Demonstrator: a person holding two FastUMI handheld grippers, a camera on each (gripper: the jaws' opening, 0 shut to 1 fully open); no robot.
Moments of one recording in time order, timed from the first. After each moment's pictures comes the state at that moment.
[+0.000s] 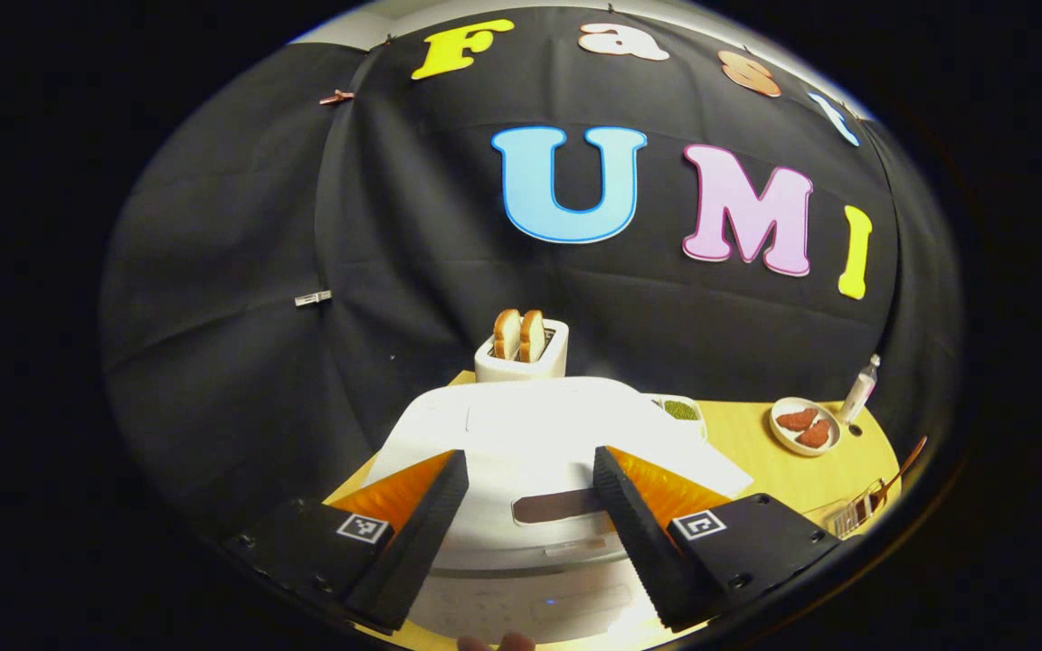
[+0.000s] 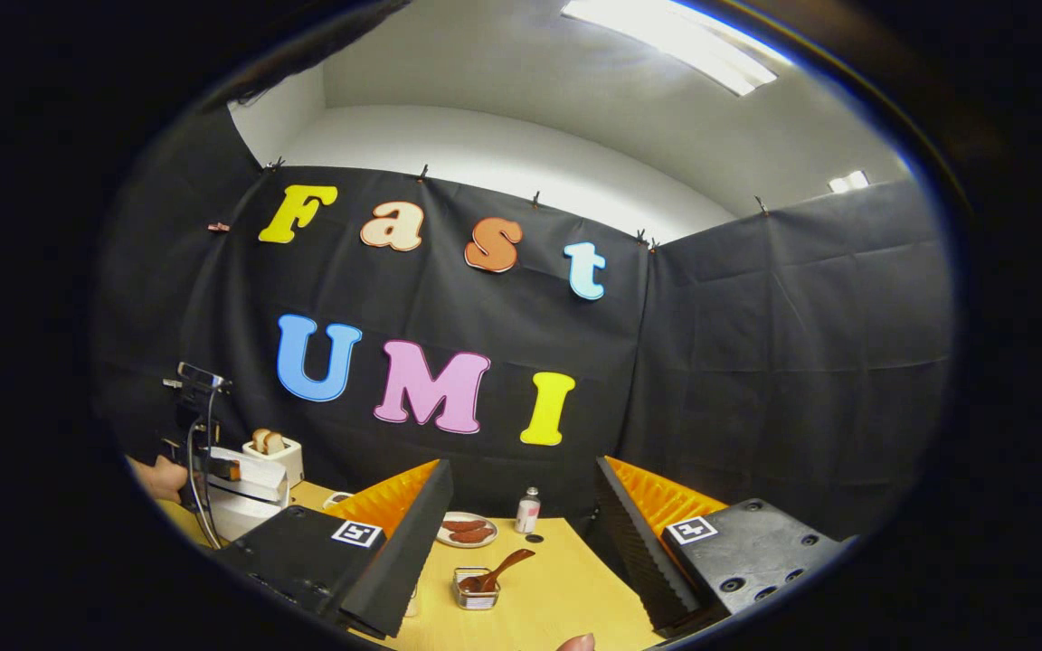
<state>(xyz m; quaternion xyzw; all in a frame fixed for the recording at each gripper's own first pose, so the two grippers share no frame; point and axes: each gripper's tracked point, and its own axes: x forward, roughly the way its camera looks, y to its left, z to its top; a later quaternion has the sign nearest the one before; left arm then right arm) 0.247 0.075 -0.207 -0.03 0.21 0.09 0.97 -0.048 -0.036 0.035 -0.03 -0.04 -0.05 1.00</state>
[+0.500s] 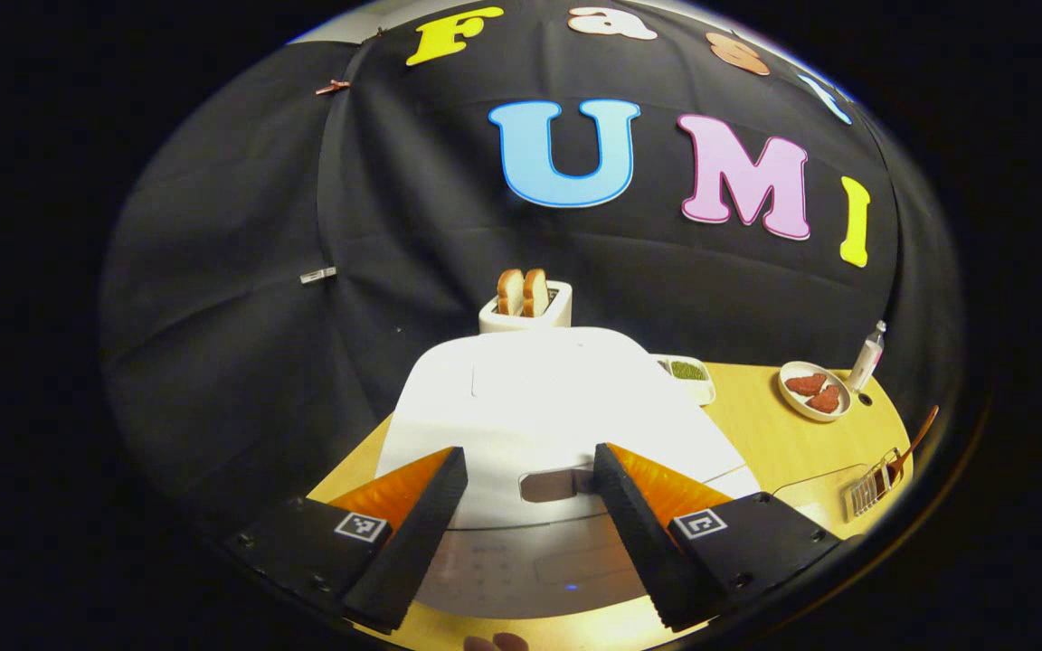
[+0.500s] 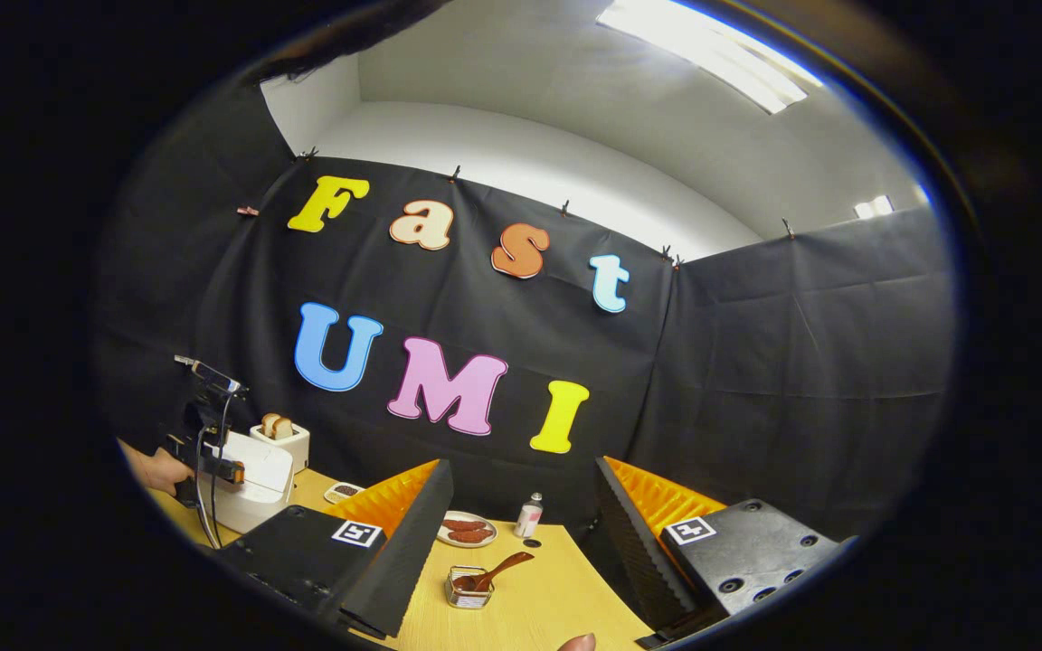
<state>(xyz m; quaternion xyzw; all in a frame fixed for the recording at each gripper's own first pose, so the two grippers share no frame) 0.222 0.069 -0.236 -0.01 0.23 0.10 0.97 -0.054 -0.026 0.037 -0.08 -0.05 -0.03 1.00</state>
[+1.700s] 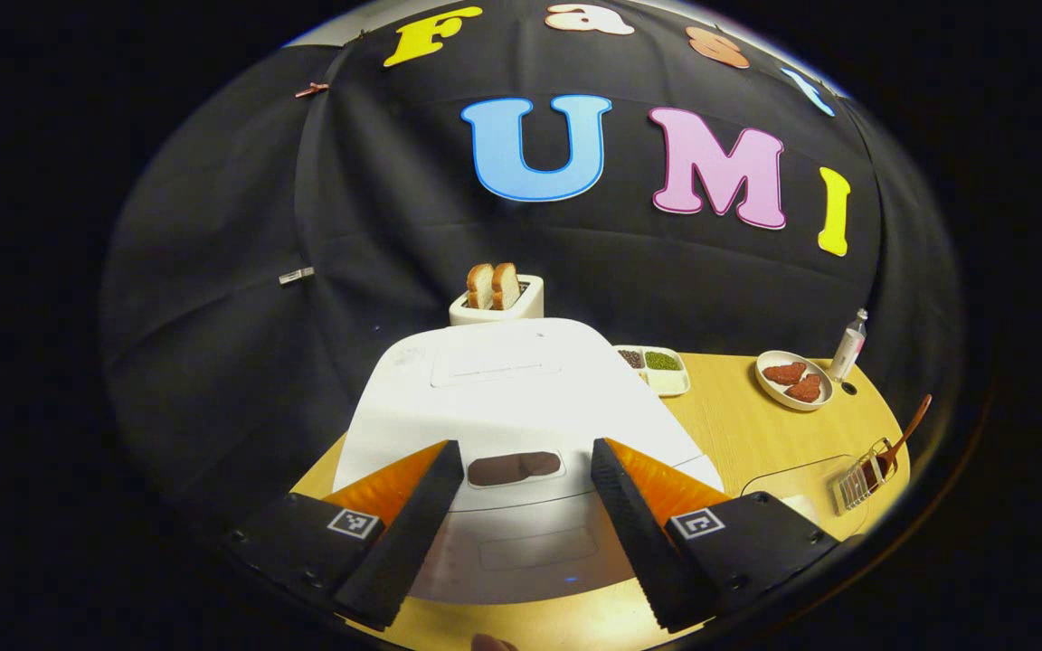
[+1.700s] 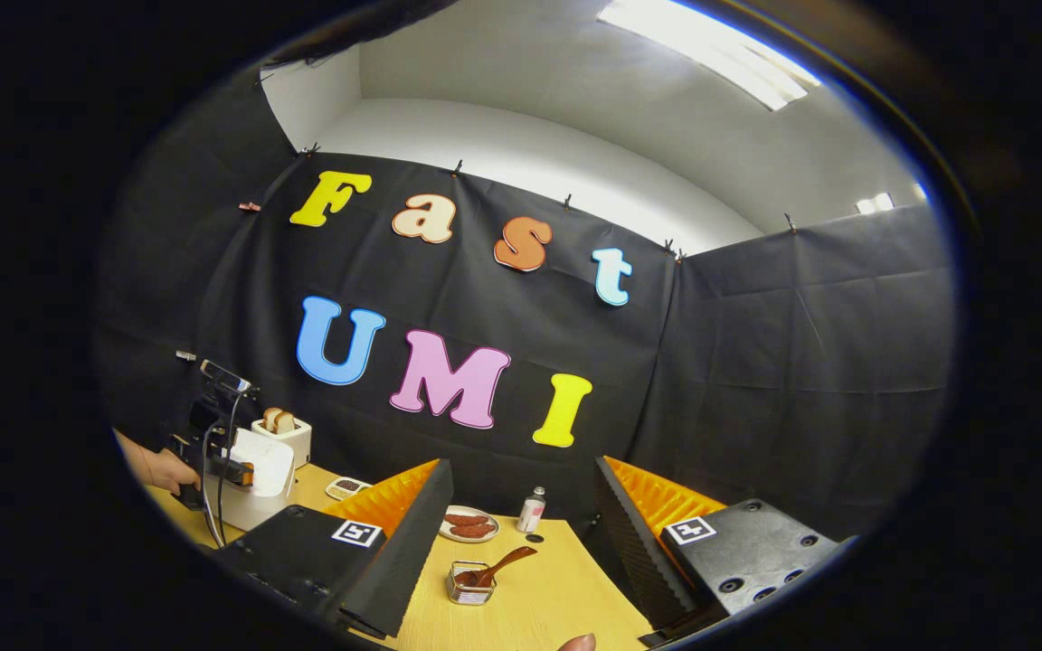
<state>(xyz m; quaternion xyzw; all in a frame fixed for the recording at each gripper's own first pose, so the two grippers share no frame) 0.221 0.037 -0.234 0.00 0.24 0.06 0.97 -0.055 -0.028 0.024 -0.07 -0.04 -0.02 1.00</state>
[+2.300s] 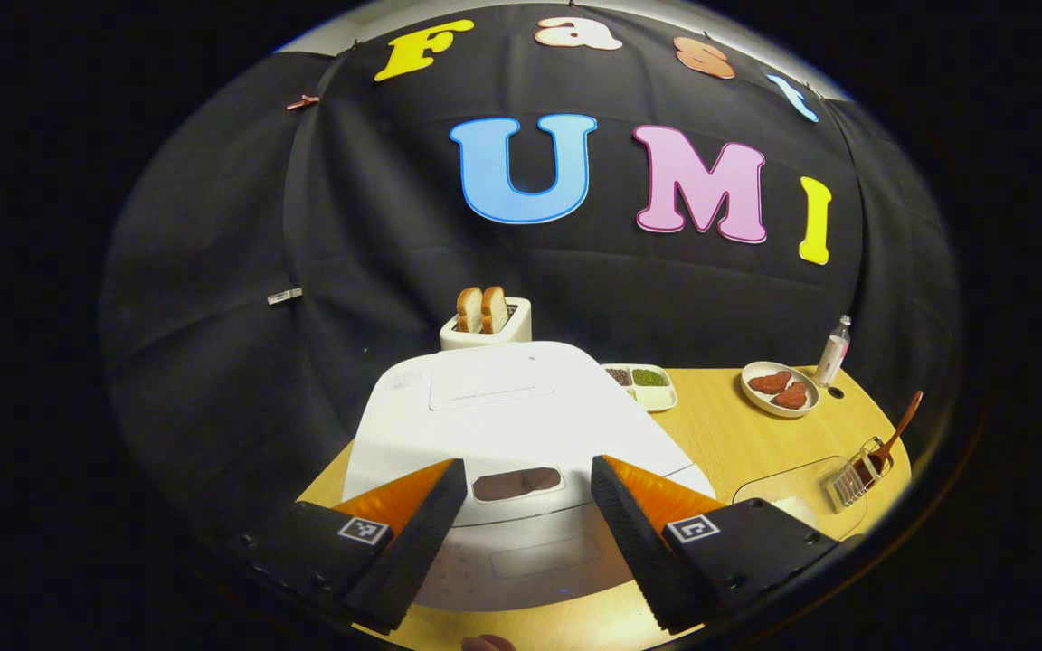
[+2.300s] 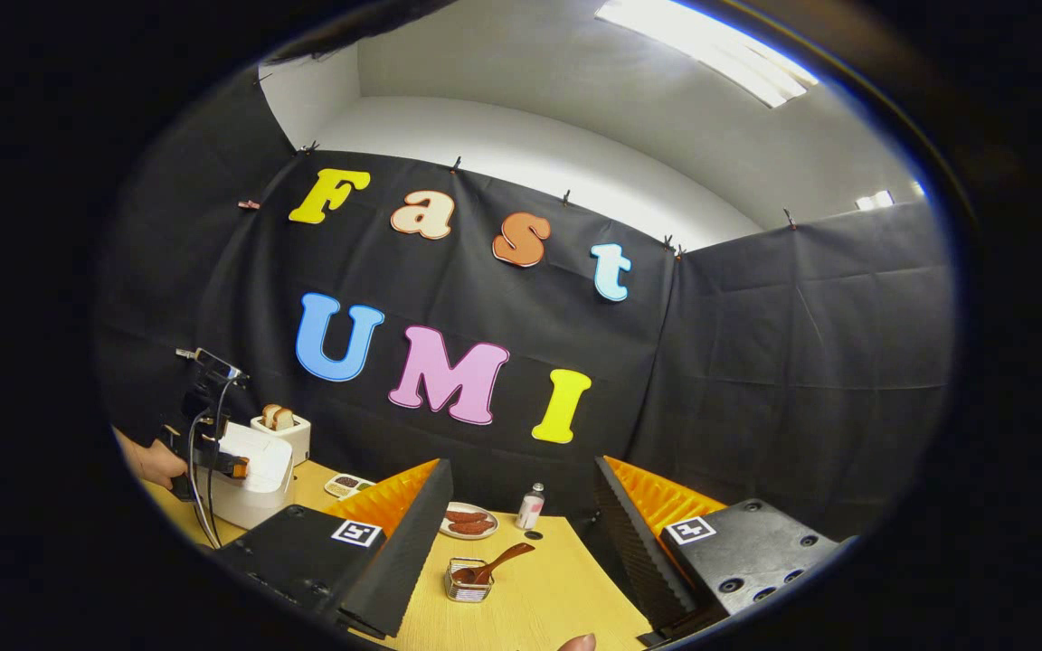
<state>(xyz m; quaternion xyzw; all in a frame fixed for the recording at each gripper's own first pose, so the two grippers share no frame) 0.218 0.041 -0.213 -0.01 0.20 0.04 0.98 -0.050 -0.029 0.017 -0.07 -0.03 -0.02 1.00</state>
